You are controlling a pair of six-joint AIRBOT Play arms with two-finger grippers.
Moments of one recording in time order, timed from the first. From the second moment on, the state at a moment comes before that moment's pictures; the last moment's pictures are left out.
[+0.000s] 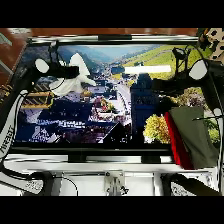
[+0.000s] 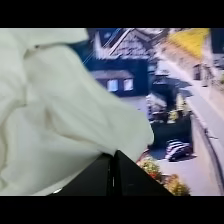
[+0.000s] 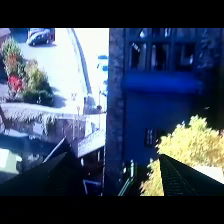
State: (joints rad) left arm -0.18 -1.65 1.66 1.19 -0.83 -1.50; right arm 0.11 -1.28 1.40 -1.34 1.25 1.66
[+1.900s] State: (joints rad) left arm 0.07 -1.54 1.05 0.75 -1.07 -1.44; right arm 0.02 -1.12 1.03 -1.14 1.50 1.53
